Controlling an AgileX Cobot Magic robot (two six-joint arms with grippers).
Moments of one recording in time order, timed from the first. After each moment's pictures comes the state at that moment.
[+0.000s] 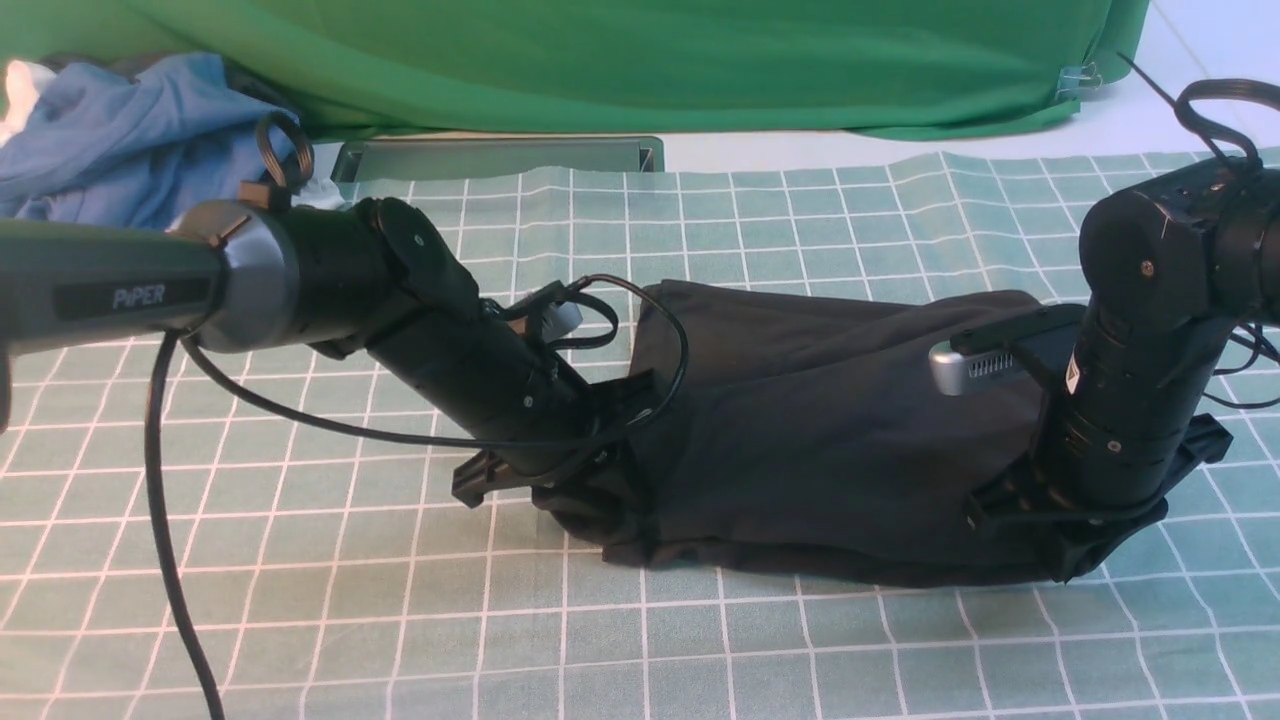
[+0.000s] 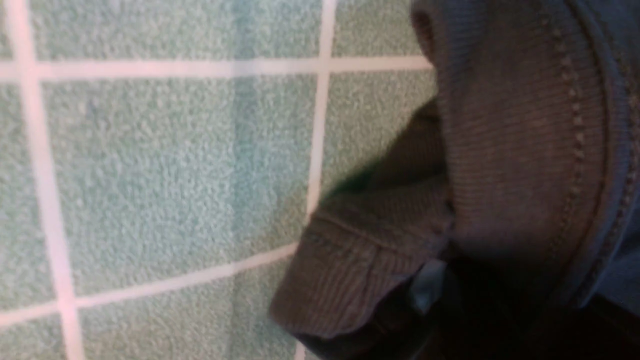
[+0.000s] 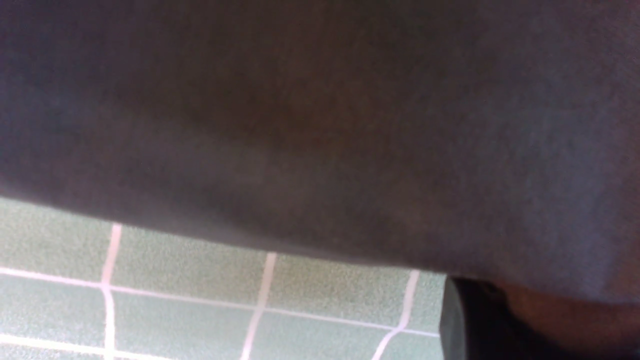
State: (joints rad) right arm 0.34 1.77 -1.11 -0.06 1.07 0.20; left arm -0.36 1.95 -1.20 -0.75 0.79 0.14
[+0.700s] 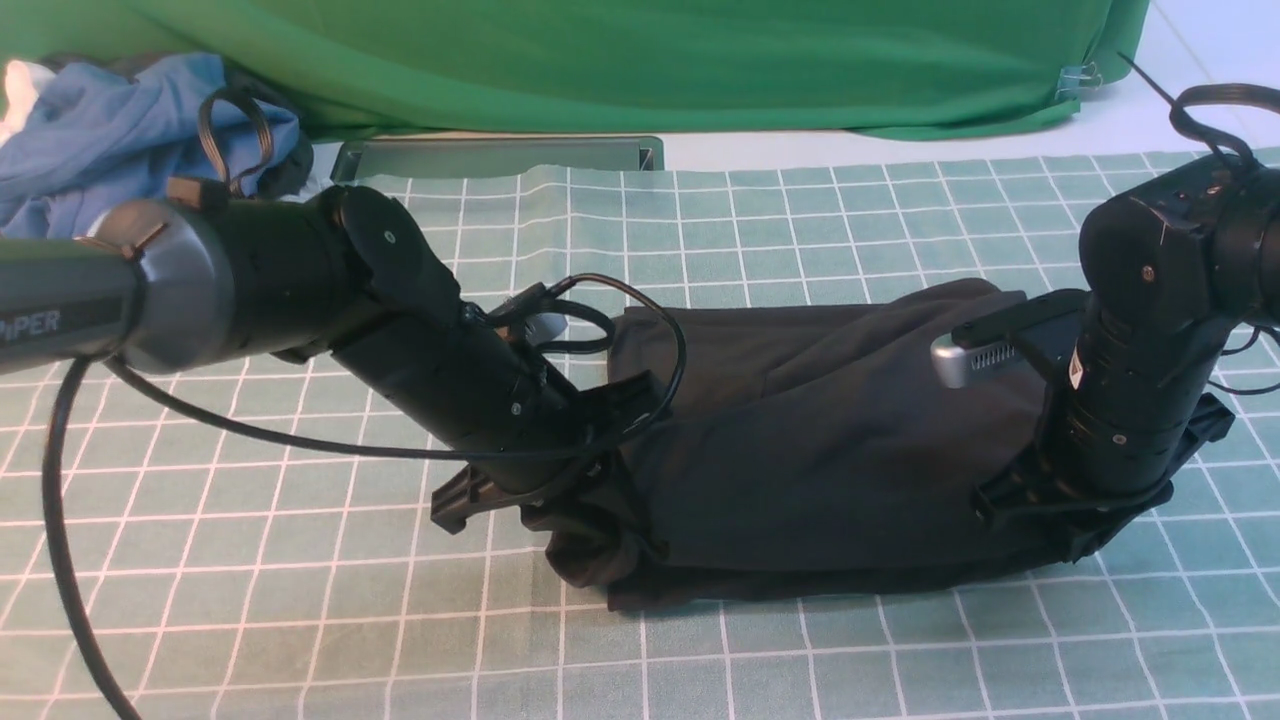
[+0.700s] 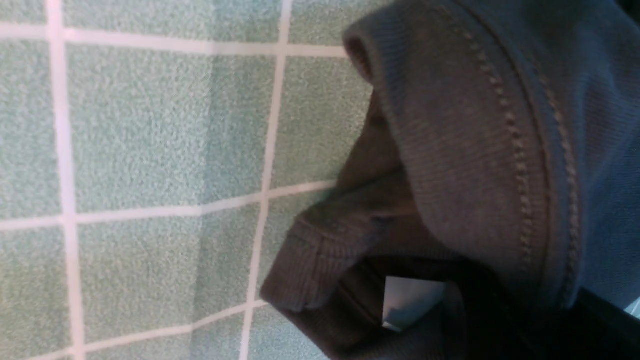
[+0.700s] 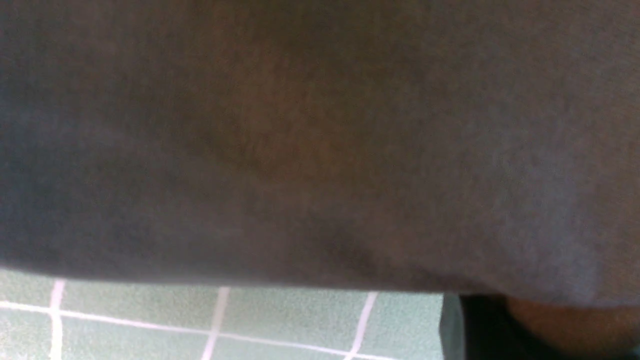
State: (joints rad) right arm 0.34 1.77 -1.11 -0.13 1.03 0.21; left arm -0.39 1.81 -1.11 -0.71 0.80 -0.03
